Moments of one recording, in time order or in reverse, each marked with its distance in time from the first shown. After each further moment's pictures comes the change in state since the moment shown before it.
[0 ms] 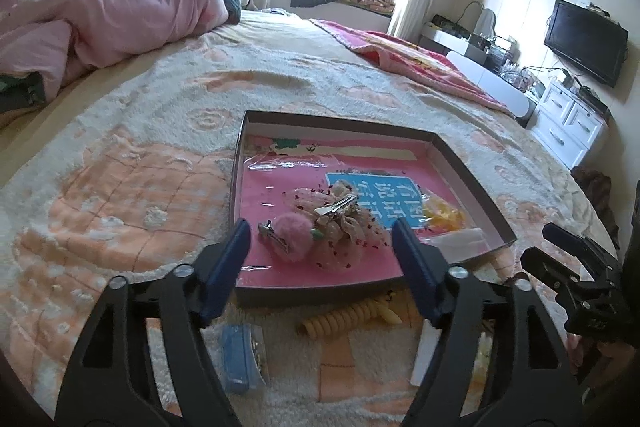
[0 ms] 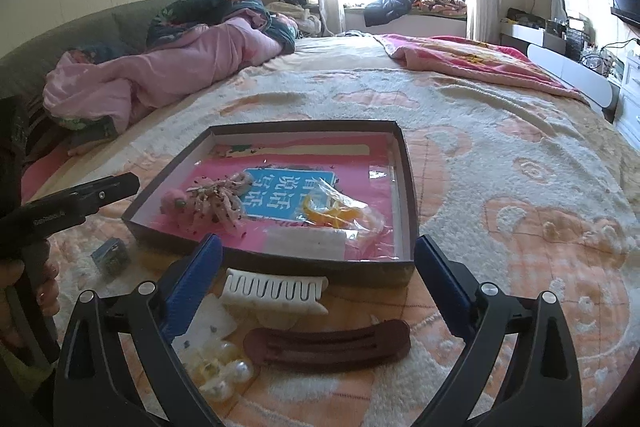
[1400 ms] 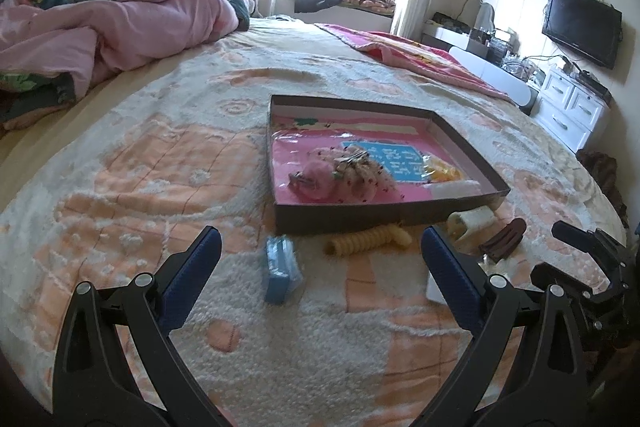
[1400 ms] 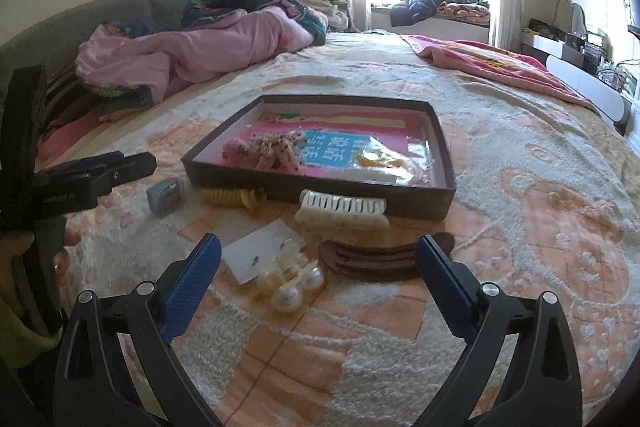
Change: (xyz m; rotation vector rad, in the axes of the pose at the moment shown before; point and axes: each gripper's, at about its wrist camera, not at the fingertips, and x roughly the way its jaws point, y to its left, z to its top) left arm -0.051 0.011 -0.046 0.042 -0.012 0.049; right arm -0.043 0.050 -0.051 -0.082 0.023 0.053
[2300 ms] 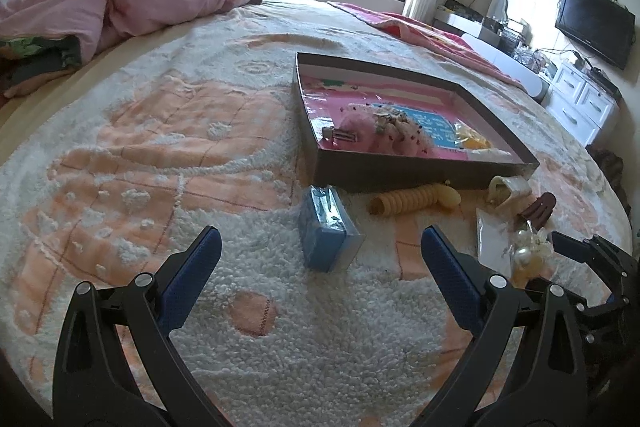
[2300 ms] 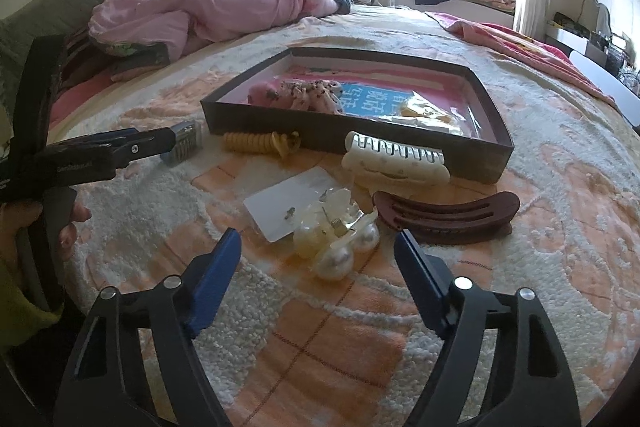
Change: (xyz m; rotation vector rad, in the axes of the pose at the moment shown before) left arm 0.022 0.029 -0.028 -0.031 0.068 0.006; right arm 0.034 0.026 -0.026 -0.054 0.101 0.042
